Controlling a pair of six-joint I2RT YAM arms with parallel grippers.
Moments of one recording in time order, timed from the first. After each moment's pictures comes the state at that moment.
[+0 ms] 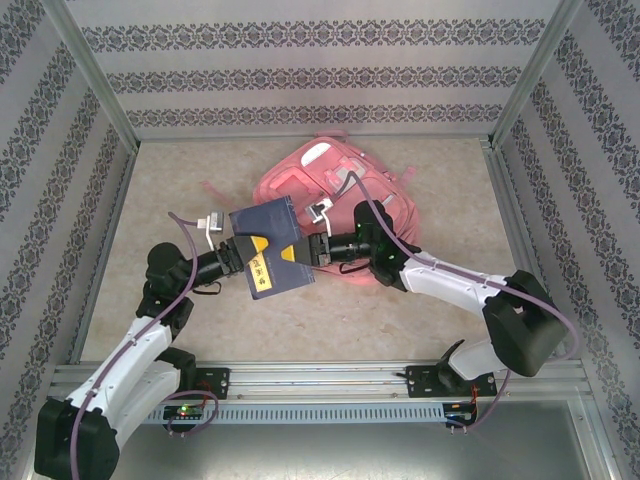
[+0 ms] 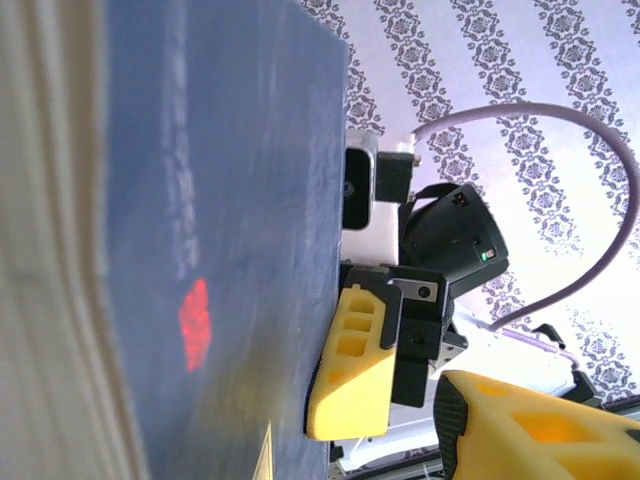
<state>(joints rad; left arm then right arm) -0.21 0.78 0.37 0.48 0.86 -1.21 0.71 1.43 0.81 0.47 -0.91 0.99</state>
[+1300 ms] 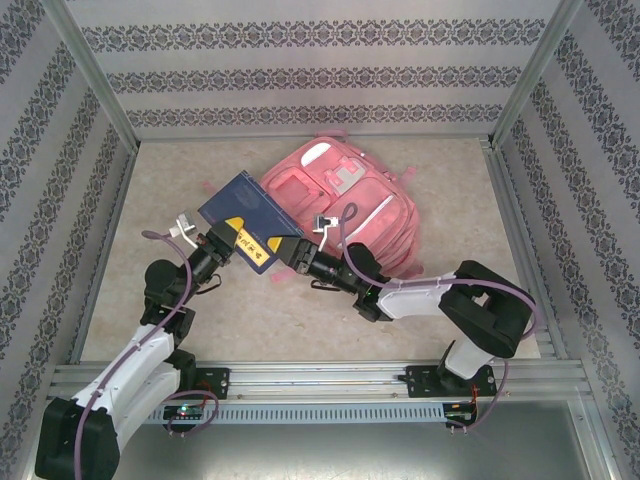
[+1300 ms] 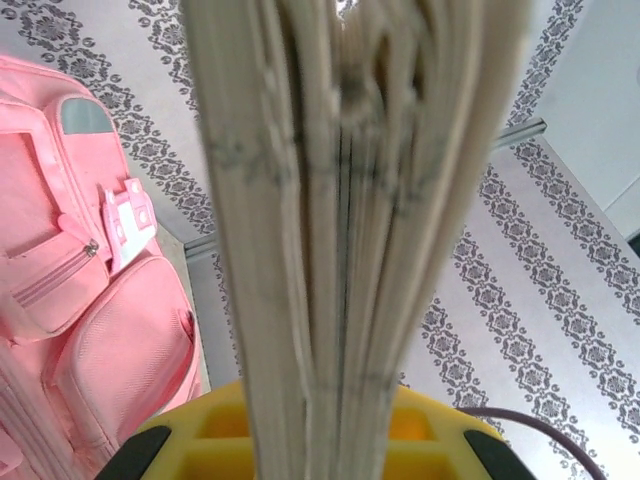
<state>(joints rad) -0.22 0.75 0.24 0.73 0.39 -1.33 0.95 1.62 0.63 1.17 -0.17 1.20</state>
